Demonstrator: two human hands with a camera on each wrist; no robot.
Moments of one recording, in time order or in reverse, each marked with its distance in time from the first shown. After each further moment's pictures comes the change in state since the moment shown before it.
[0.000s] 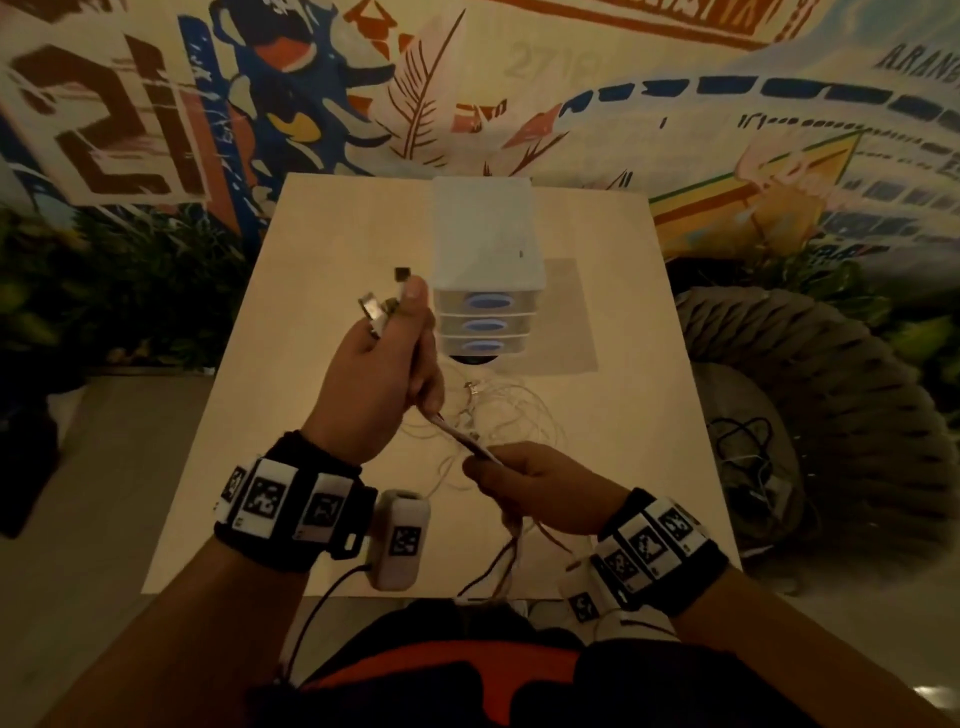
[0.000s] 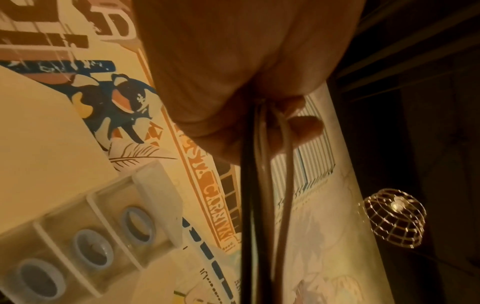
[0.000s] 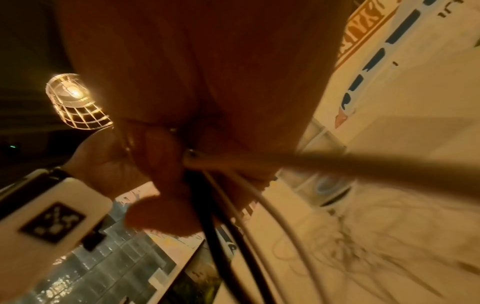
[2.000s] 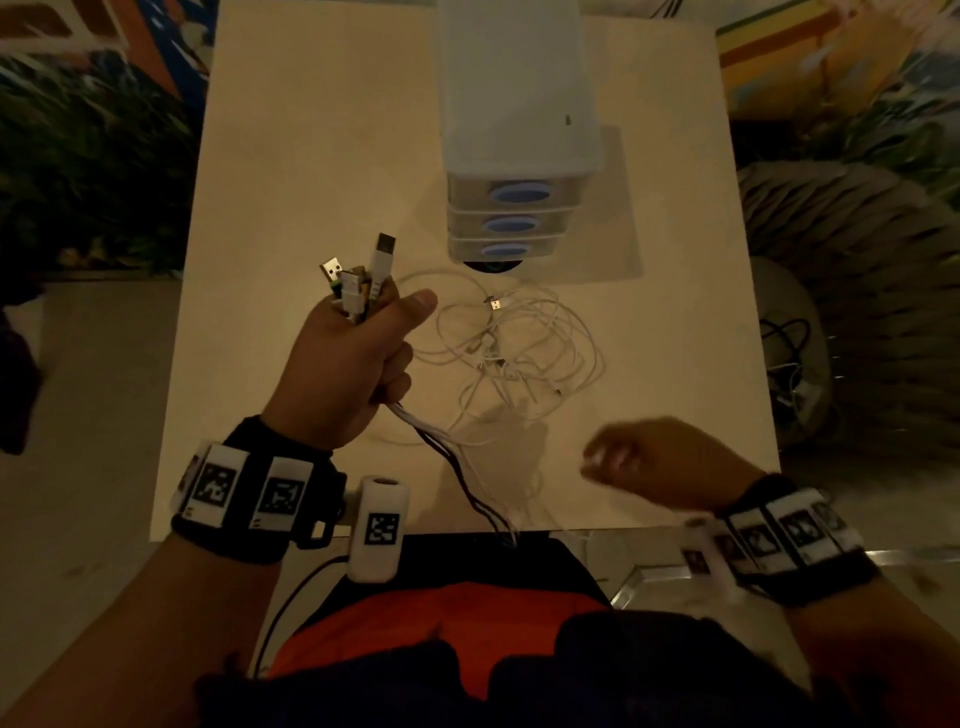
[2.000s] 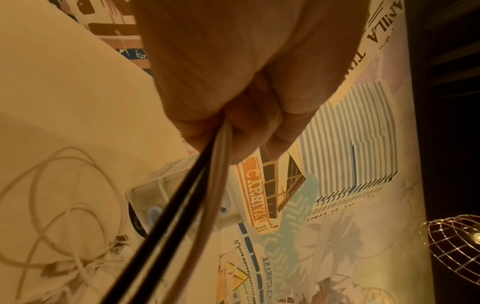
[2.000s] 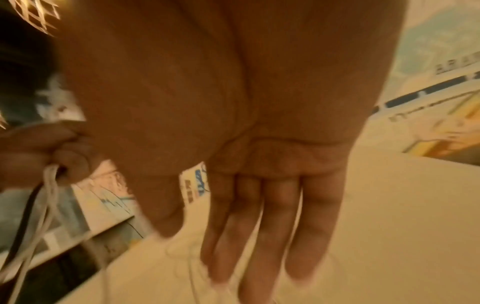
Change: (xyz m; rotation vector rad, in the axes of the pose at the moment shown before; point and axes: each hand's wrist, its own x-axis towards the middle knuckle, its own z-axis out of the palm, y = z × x) left_hand 0.011 -0.060 -0.063 -0.081 0.012 -0.368; right_hand -0.032 0.072 -0.035 -0.659 -0.024 0.488
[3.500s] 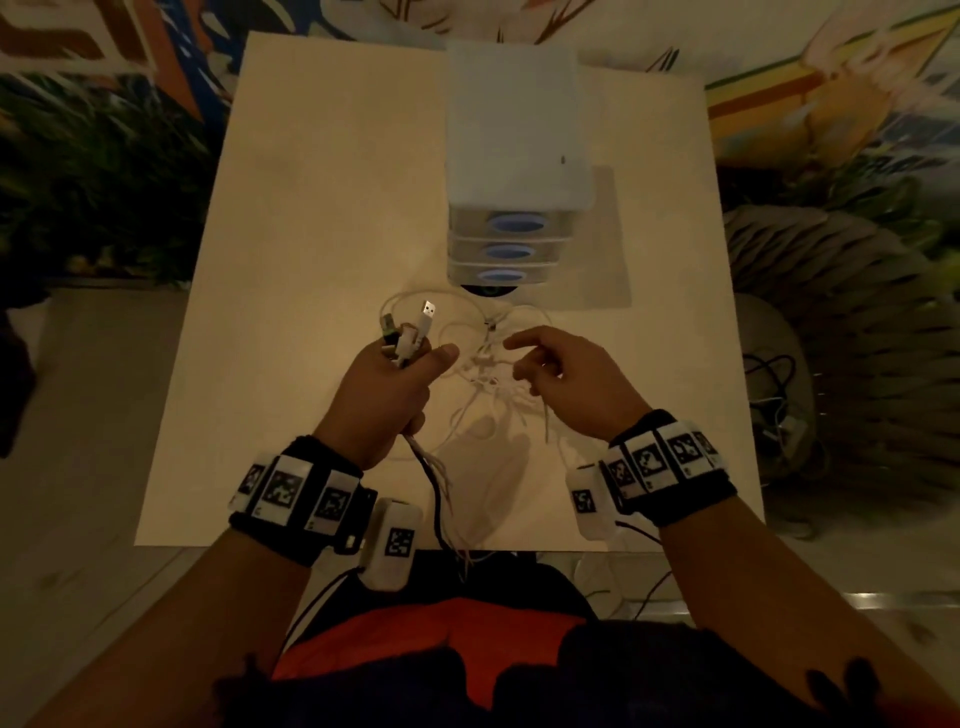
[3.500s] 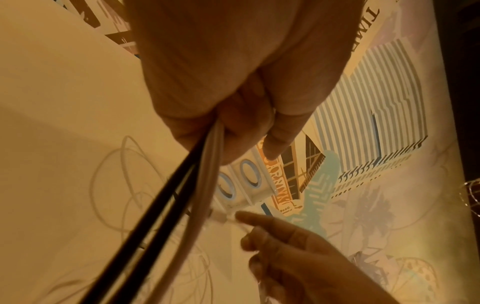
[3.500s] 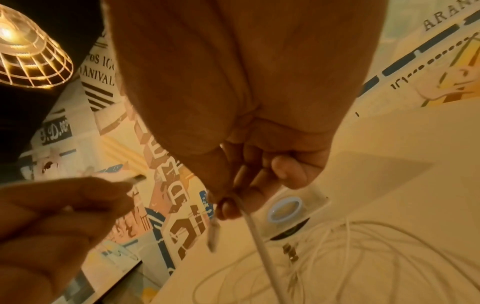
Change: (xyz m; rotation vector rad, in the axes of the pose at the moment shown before) left_hand 0.008 -0.042 0.012 0.151 0.157 -0.108; right_hand 0.073 -0.058 -0.034 0.494 0.434 -0.212
